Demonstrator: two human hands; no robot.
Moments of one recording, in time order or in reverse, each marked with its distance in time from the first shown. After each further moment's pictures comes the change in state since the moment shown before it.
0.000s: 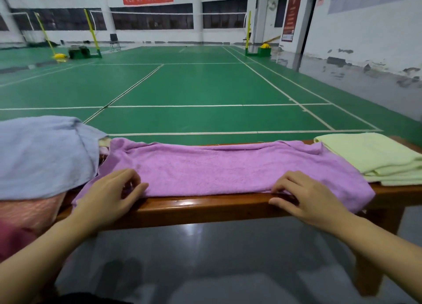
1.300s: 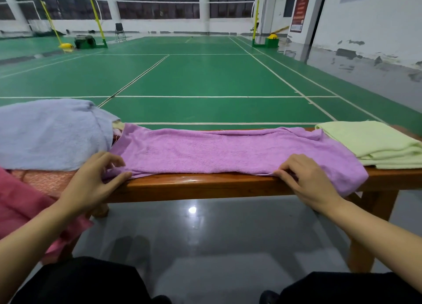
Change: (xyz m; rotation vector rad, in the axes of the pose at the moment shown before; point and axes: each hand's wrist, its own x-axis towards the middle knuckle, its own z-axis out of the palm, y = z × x) left_hand -0.044 -0.039 -0.019 -0.153 0.126 -0.057; right_hand -0.006 0.001 0.014 0.023 0.154 0.089
